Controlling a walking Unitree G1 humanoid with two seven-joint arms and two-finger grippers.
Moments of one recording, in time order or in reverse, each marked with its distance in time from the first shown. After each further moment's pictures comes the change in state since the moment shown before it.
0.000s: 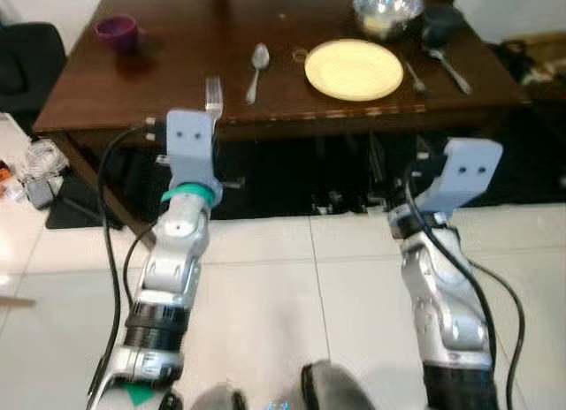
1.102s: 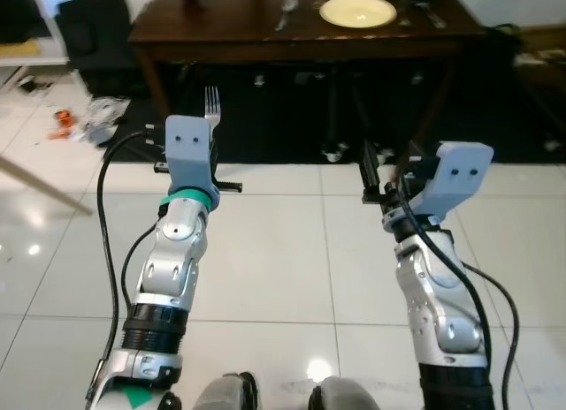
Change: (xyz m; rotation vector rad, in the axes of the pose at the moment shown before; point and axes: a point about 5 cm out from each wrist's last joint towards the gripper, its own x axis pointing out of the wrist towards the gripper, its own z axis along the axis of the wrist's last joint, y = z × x) left arm 0.002 -0.002 -0.002 -0.013 0.024 -0.005; right arm 0.000 0.001 -0.002 -0.005 0.016 0.008
